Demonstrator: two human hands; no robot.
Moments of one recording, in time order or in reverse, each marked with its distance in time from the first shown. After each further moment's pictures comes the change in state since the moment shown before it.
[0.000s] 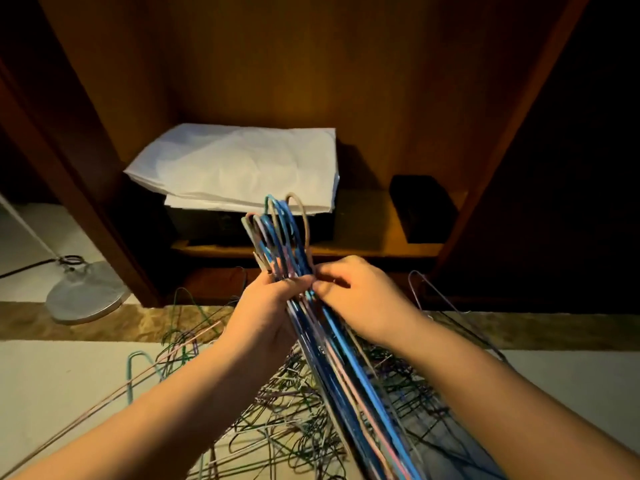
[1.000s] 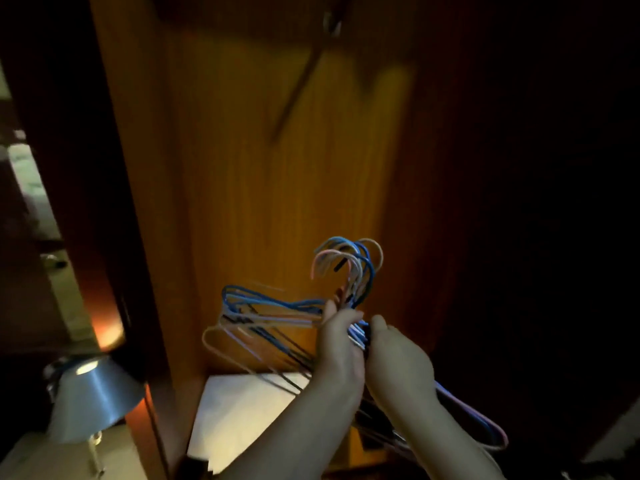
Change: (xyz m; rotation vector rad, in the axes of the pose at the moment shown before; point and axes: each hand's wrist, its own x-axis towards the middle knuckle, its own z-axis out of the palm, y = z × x) left_hand -0.147 0.592 0.374 -0.337 -0.103 -0.006; right_hand -0.066 -0.523 -0.420 -0.645 0.497 0.200
